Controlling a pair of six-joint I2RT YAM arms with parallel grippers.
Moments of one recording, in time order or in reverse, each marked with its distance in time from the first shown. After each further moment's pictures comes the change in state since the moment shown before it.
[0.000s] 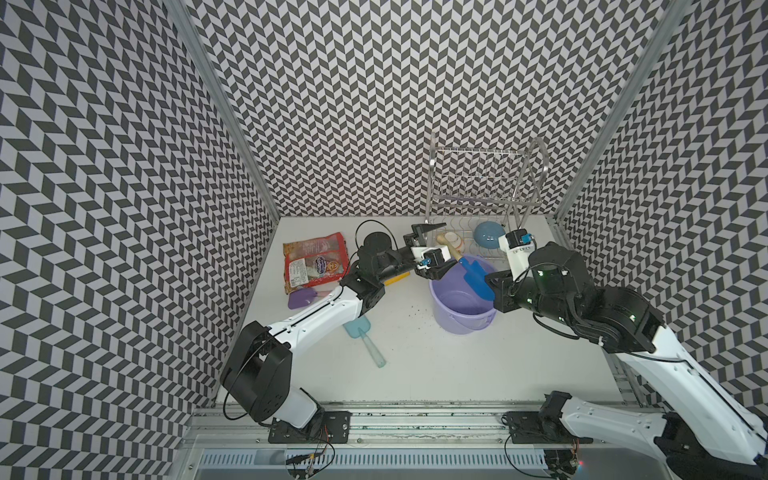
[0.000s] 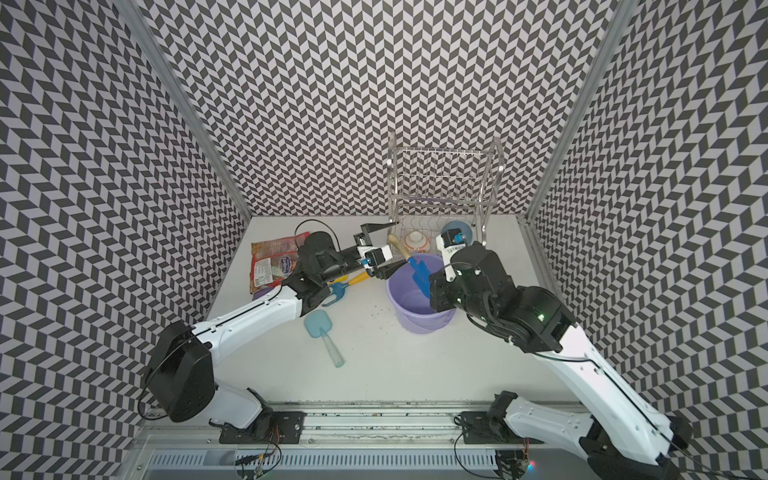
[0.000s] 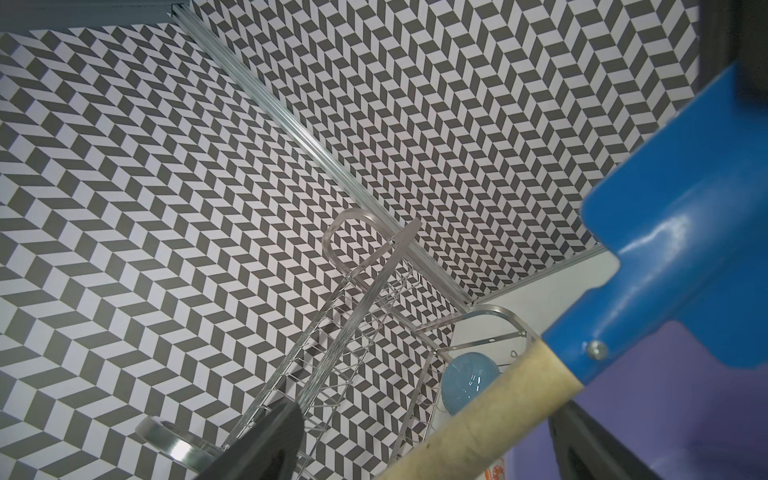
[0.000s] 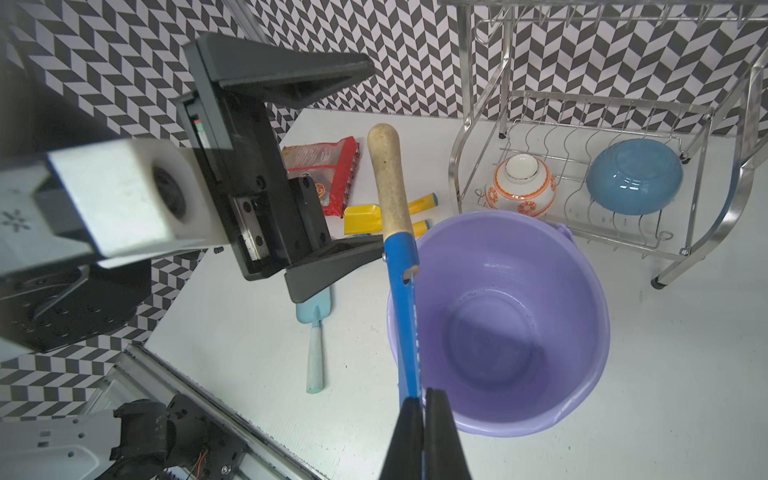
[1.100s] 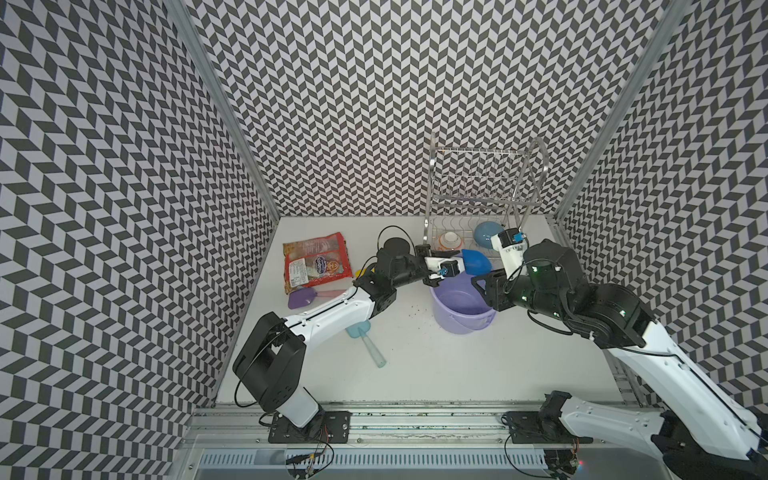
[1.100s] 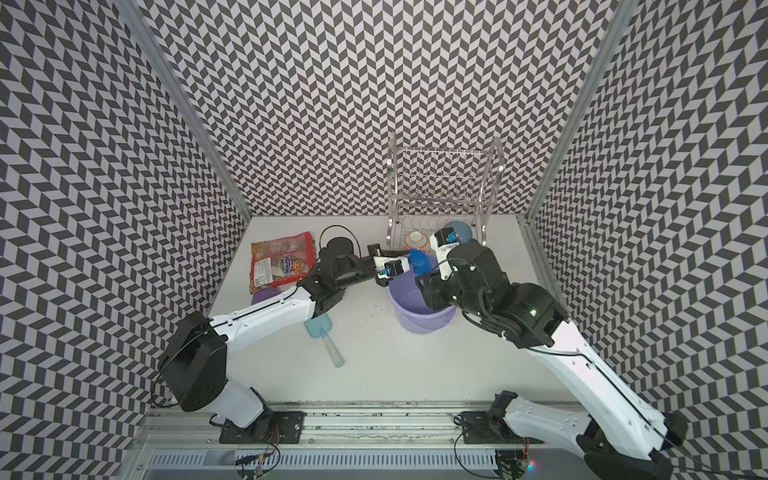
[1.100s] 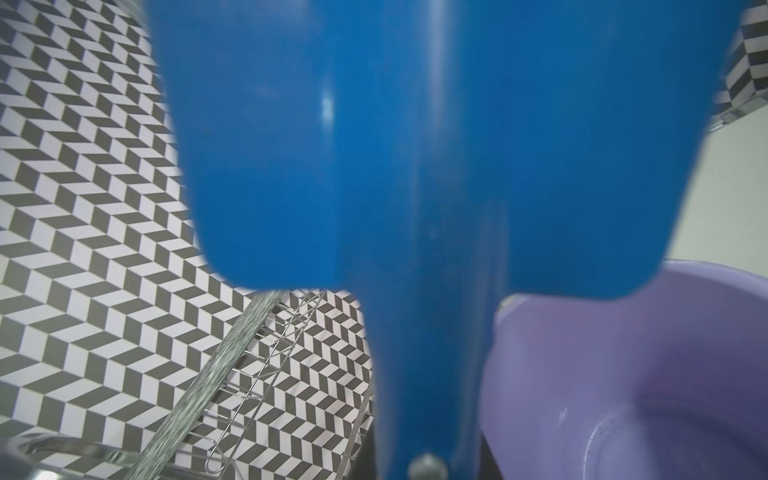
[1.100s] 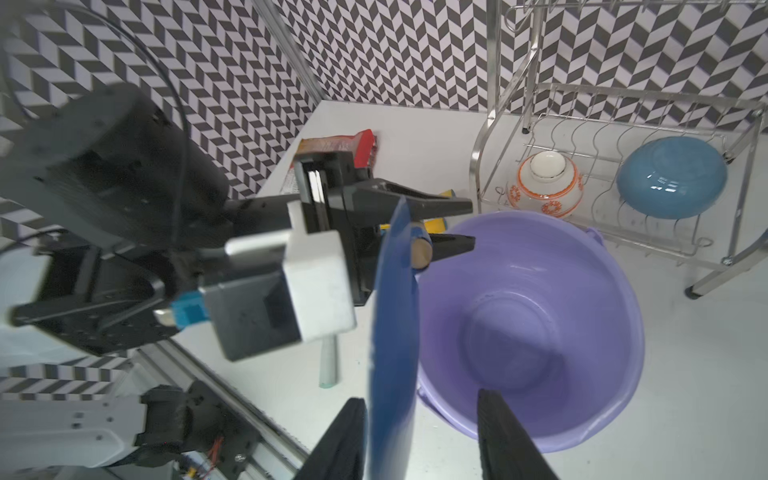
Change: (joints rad) left arm -0.068 0.074 0.017 -0.089 -0.063 0.049; right arm -0.014 0.014 -0.027 0.055 -0.063 -0.017
